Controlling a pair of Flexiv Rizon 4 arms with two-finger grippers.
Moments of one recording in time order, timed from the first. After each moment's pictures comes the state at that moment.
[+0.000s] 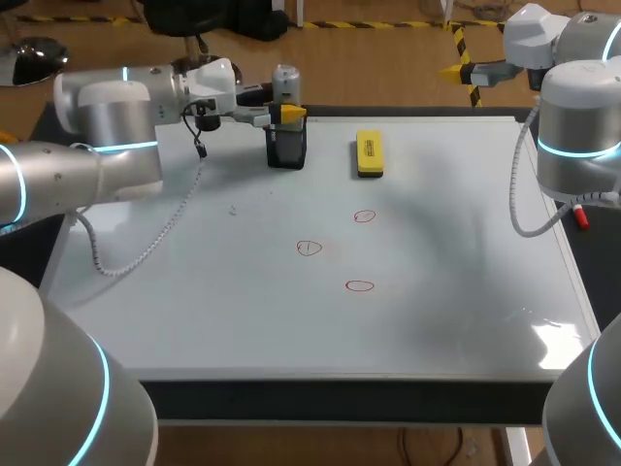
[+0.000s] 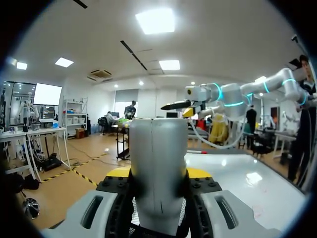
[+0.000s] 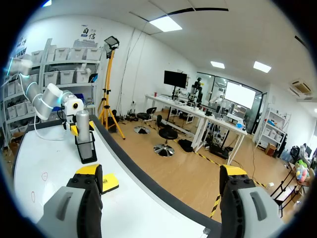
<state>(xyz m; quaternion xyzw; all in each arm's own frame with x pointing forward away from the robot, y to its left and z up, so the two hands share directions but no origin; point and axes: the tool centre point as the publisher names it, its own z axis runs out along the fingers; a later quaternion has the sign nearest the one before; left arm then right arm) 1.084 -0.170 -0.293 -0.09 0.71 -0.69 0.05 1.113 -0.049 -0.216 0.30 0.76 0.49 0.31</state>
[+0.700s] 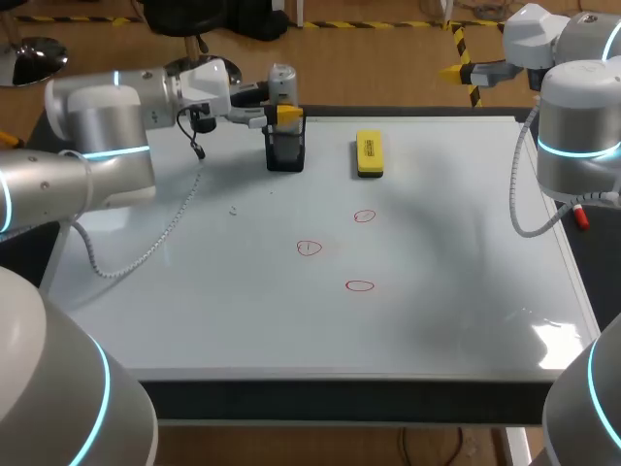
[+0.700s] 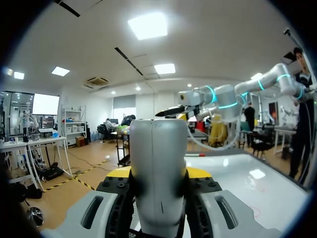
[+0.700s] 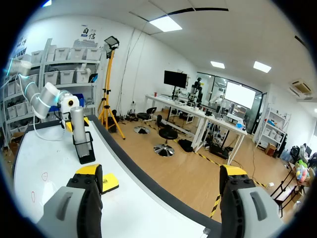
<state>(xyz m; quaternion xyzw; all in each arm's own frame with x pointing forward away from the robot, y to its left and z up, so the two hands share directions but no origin) 1.069 -0.165 -0.274 -0.06 0.70 -0.70 0.08 1.113 -0.049 -0.216 0.30 0.76 0.49 0.31</state>
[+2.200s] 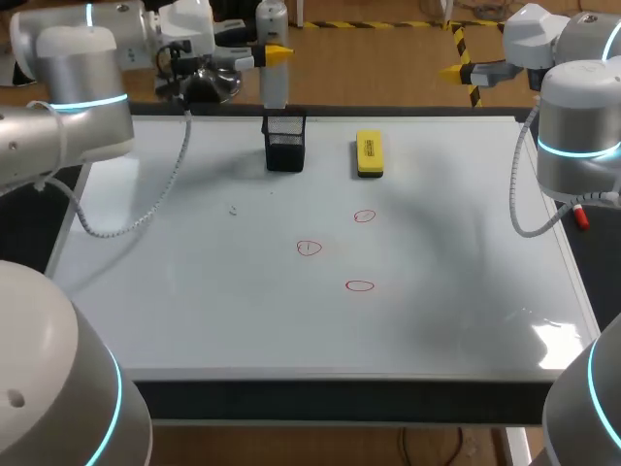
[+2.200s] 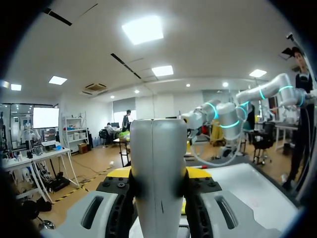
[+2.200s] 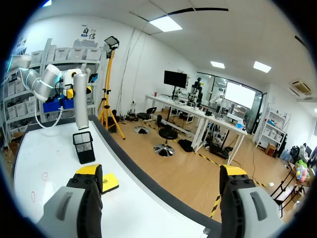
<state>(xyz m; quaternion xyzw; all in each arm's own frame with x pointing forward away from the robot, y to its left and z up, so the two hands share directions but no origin) 1.080 -0.148 -0.162 -0.04 0.71 -0.70 0.10 1.113 -0.049 -0.216 0.30 0.76 0.49 0.31</state>
